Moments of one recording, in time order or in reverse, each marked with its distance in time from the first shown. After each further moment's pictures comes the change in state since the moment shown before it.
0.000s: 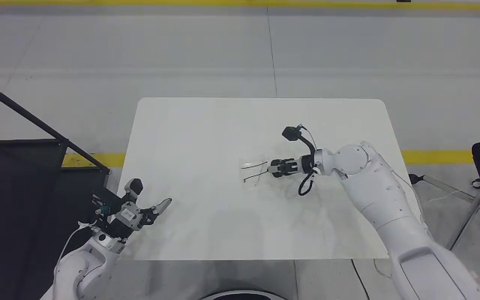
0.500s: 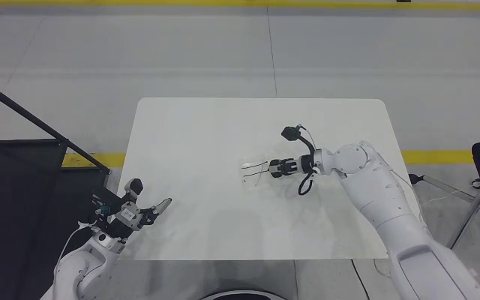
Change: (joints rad) left arm 0.000 0.000 0.000 0.000 0.000 0.000 0.000; right arm 0.015 -0.007 -0.013 0.030 0.013 -0.024 0.001
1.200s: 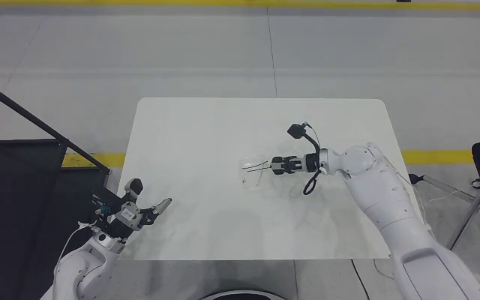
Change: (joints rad) left arm 0.000 0.000 0.000 0.000 0.000 0.000 0.000; right arm -0.027 0.026 0.051 -0.031 0.037 -0.072 -0.012
